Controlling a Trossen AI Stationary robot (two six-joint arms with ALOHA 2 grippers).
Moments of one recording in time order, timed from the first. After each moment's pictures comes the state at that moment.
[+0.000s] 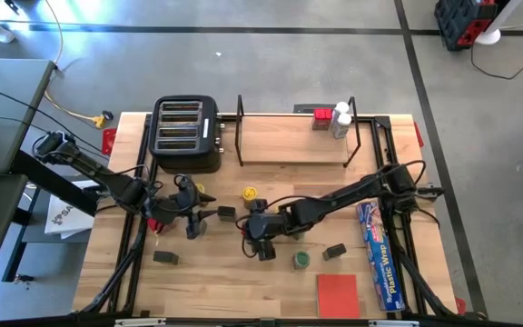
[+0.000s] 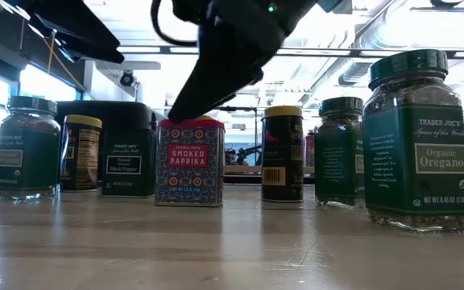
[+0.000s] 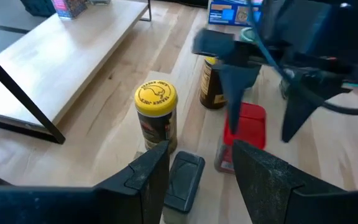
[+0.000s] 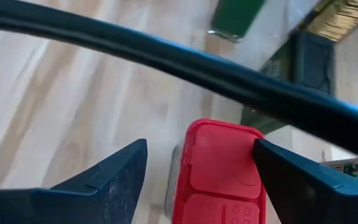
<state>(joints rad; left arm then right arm) -0.50 0.96 0.63 -0.32 -0.62 -0.44 0.26 2.05 1.49 -0.32 0.16 -0.01</state>
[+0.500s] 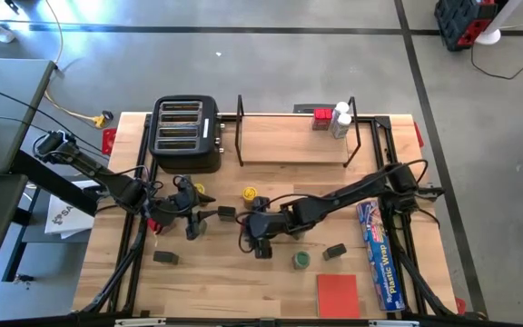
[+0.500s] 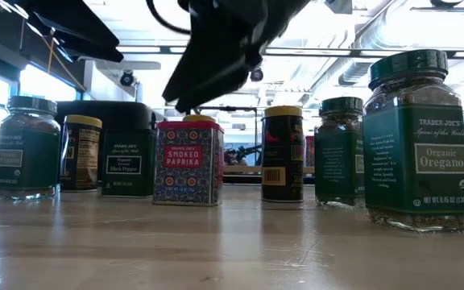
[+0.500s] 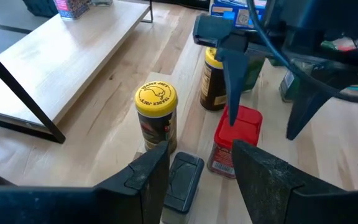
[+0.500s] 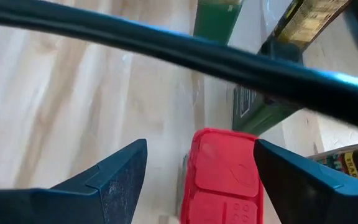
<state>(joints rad) -0.51 0.96 0.63 -0.32 -0.64 -0.46 0.27 2.02 1.49 -0.30 0.19 0.12</state>
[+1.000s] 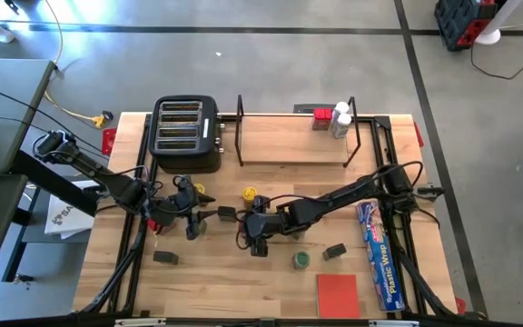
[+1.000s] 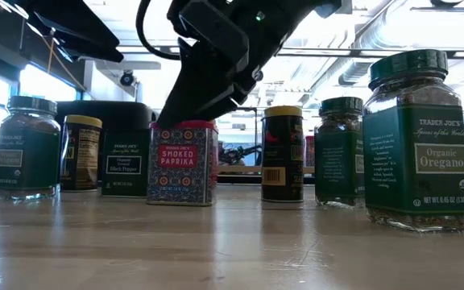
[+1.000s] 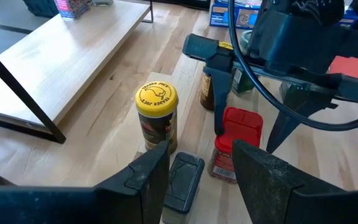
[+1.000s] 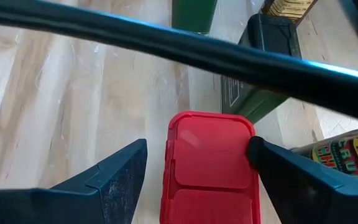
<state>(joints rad) -0.51 0.96 0.63 -0.32 -0.64 -0.46 0.26 2.08 1.49 -0.30 0.23 0.18</state>
